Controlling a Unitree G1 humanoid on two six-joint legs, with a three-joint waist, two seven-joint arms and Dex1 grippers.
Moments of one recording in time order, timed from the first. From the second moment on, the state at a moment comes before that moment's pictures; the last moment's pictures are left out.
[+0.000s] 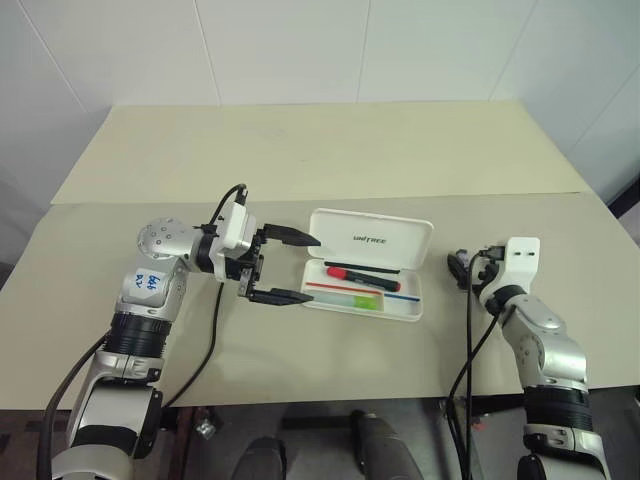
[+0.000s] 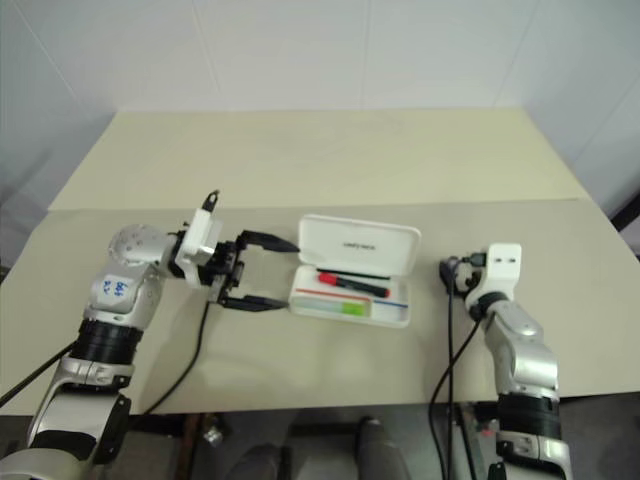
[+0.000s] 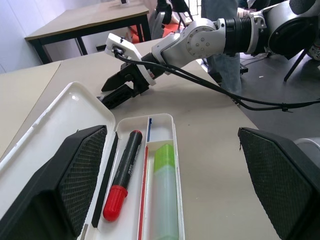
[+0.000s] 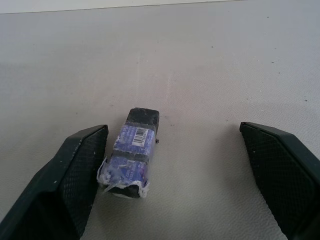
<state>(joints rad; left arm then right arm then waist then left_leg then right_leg) -0.69 0.52 -0.05 0.20 -0.41 0.08 -1.43 -0.35 -0.37 -0.29 0.15 0.28 0.44 0.23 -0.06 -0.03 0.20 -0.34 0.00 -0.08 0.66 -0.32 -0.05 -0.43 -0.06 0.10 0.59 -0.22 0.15</state>
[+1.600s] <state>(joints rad) -0.66 0.57 -0.03 0.28 -0.43 0.02 -1.50 0.10 -0.73 -0.39 -0.76 0.59 0.88 0.49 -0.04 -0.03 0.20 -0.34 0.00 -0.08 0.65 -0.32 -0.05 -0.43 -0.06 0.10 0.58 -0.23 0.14</state>
